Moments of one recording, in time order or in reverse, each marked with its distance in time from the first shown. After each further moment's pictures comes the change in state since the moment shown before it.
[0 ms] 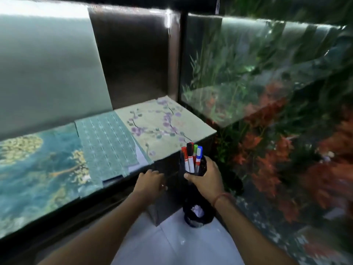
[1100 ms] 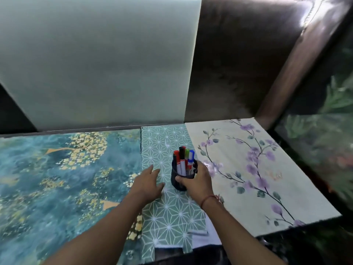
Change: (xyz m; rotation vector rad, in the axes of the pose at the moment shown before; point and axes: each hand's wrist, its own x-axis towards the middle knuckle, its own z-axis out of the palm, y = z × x) left_hand 0.114 -0.337 0.010 -0.248 -0.010 -0.558; right_hand 0.206 -0.113 0.352 0.070 -0.453 -0.052
